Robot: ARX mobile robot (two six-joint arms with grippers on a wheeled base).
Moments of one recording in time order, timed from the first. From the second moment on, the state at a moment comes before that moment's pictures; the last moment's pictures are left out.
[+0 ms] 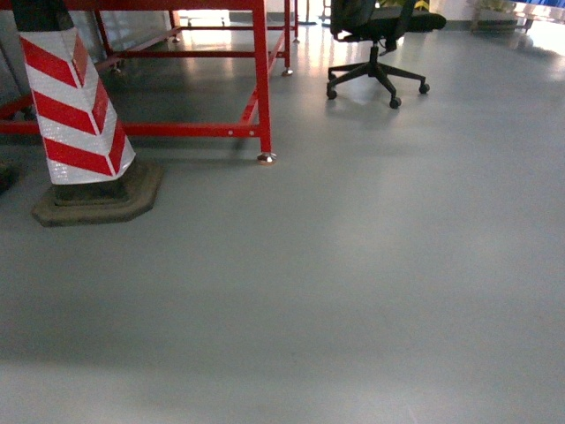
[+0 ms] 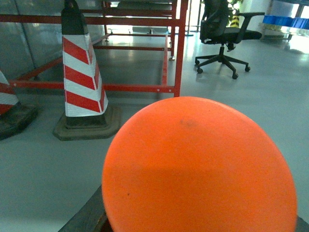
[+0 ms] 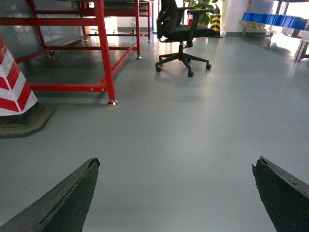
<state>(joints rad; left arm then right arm) 0.00 0.01 0.01 -0.01 0.00 -0.01 0.00 0.00 0.01 0.00 0.00 0.00</state>
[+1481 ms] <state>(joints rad) 0.00 0.01 0.01 -0.01 0.00 -0.01 0.00 0.00 0.01 -0.01 0.00 0.00</state>
